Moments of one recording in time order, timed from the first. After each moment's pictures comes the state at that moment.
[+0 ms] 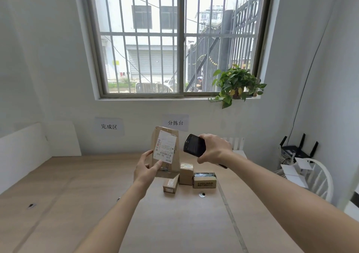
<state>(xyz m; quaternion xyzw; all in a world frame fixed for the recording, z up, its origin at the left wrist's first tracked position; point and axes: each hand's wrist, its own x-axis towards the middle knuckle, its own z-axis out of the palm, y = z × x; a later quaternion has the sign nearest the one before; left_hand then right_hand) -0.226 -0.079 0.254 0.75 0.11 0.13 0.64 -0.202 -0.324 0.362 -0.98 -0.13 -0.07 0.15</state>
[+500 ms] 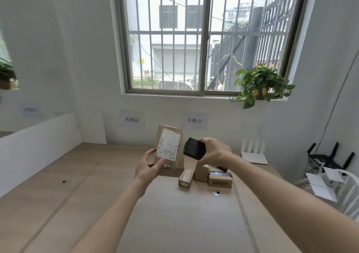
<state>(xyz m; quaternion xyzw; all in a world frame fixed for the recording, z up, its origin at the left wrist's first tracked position) -0.277 -0.046 0.240 0.73 0.13 0.15 0.66 -0.216 -0.287 0.337 -0.96 -0.20 -0.02 0.17</state>
